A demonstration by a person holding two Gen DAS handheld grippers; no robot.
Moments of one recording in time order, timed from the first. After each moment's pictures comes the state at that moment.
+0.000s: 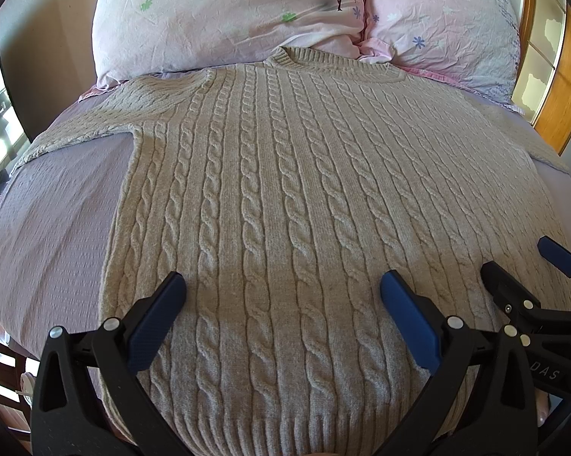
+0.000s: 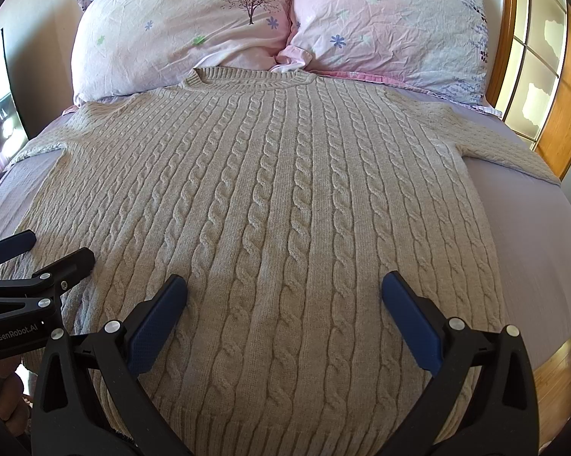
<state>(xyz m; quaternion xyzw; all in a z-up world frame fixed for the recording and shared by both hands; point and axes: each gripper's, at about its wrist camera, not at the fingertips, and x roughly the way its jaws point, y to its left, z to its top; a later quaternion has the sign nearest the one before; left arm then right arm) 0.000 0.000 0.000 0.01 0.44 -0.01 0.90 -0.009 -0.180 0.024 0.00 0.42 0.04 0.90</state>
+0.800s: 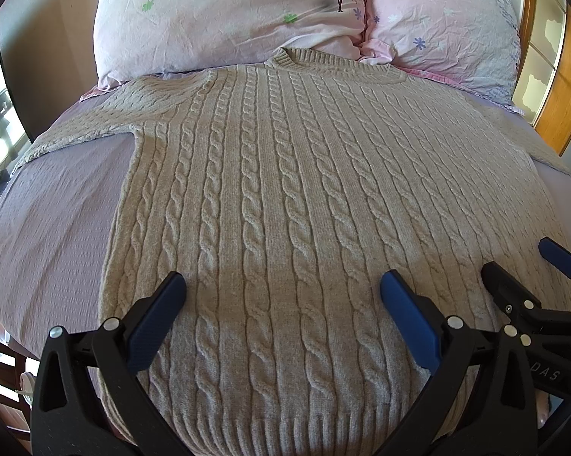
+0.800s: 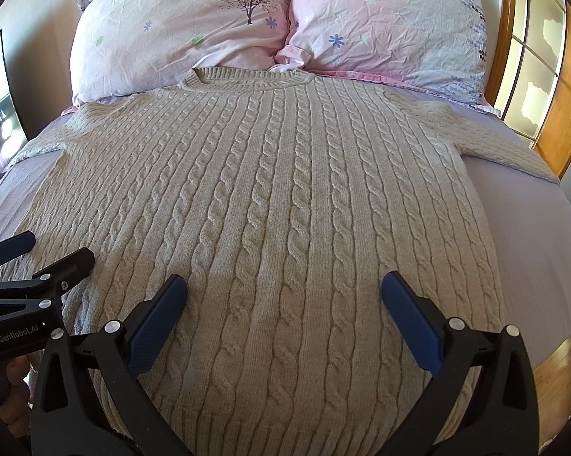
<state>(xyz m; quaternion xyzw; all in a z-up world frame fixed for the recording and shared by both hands) -0.001 -0.001 0.001 0.01 0.44 0.00 0.90 -0.009 -0.180 0.026 0.00 0.42 0.04 0.90</state>
